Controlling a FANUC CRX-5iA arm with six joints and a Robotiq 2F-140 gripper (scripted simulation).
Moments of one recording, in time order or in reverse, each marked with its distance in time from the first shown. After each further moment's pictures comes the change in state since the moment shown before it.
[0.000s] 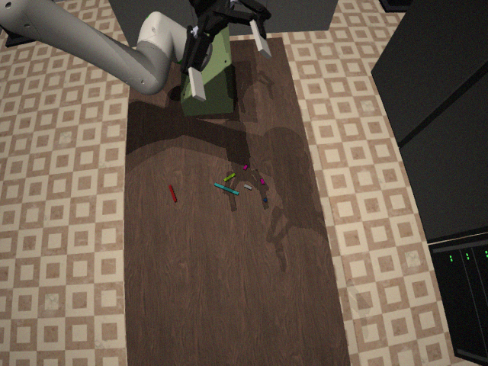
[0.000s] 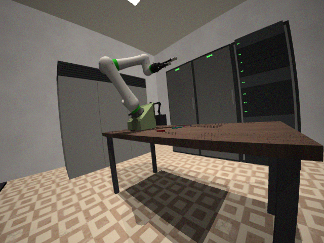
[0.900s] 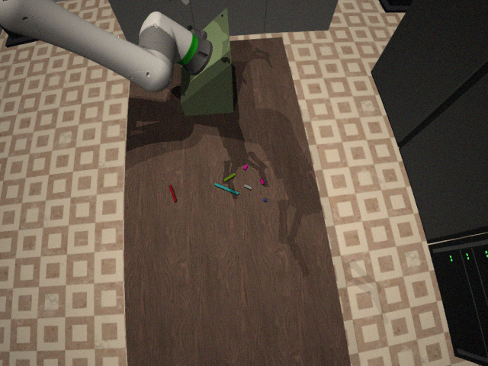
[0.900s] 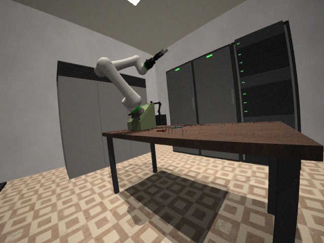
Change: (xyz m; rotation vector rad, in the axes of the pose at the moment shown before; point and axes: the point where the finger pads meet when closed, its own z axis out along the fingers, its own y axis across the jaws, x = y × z) arm -0.110 0.093 -0.093 -0.274 -0.243 -0.104
